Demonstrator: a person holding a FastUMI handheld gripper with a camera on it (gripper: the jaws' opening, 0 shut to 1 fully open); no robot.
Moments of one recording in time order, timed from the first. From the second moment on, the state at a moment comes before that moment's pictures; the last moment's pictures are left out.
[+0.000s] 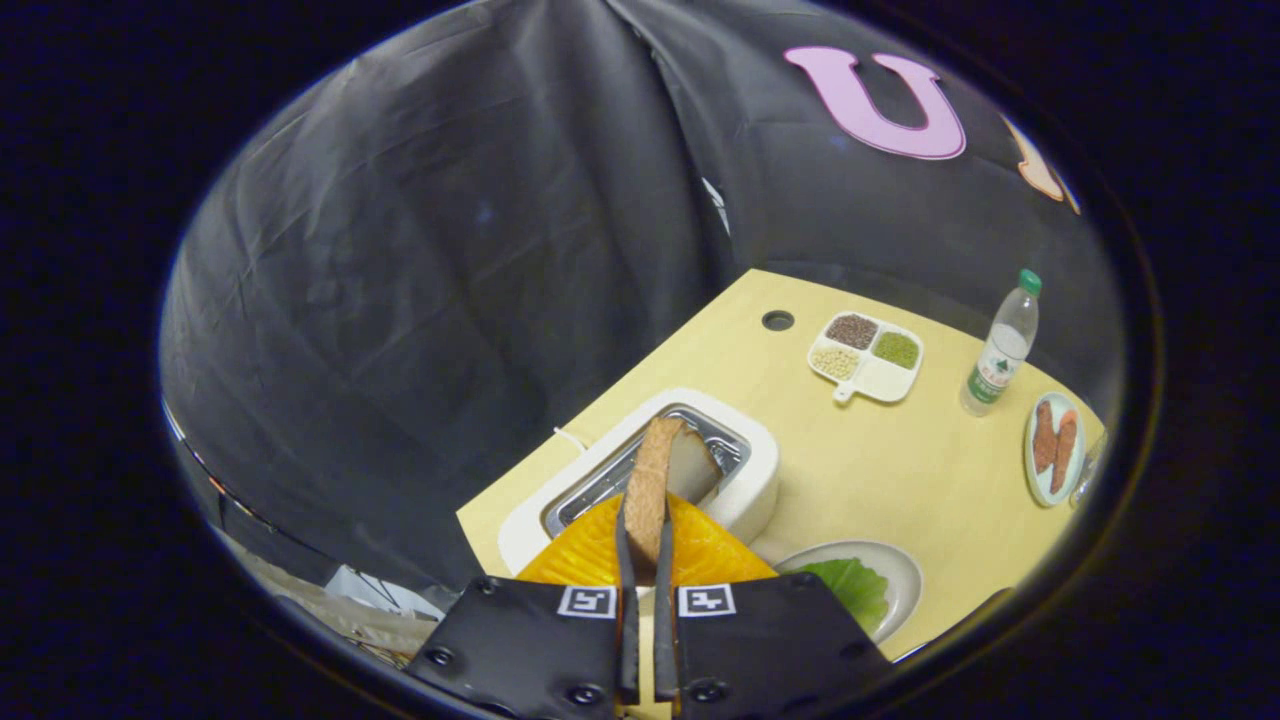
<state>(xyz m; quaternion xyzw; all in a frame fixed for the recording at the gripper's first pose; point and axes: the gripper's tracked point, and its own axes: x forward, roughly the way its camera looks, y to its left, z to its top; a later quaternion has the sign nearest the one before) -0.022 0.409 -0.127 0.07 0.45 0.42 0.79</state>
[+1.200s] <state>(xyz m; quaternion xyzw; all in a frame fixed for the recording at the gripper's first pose) -0.029 0.298 -0.156 0.18 0.46 0.35 0.79</state>
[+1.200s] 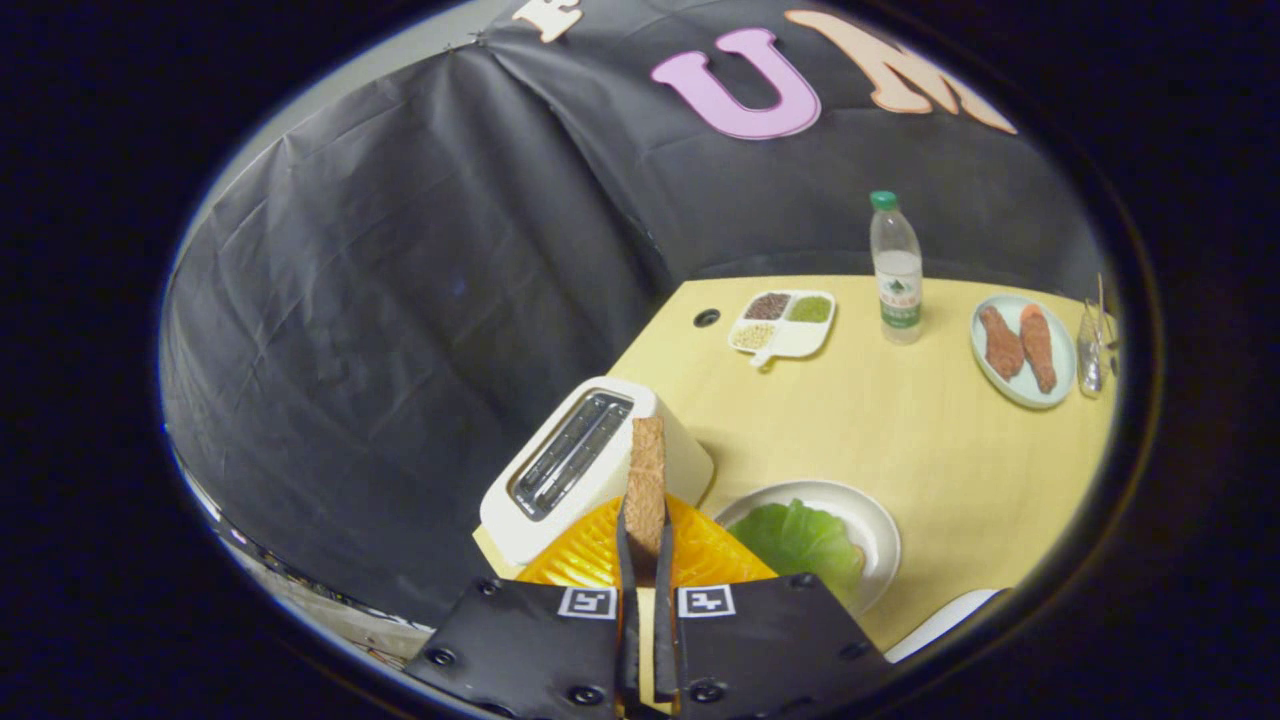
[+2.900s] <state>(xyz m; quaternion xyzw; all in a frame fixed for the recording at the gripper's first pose) -0.034 0.186 -0.217 0.15 0.44 0.26 0.85</state>
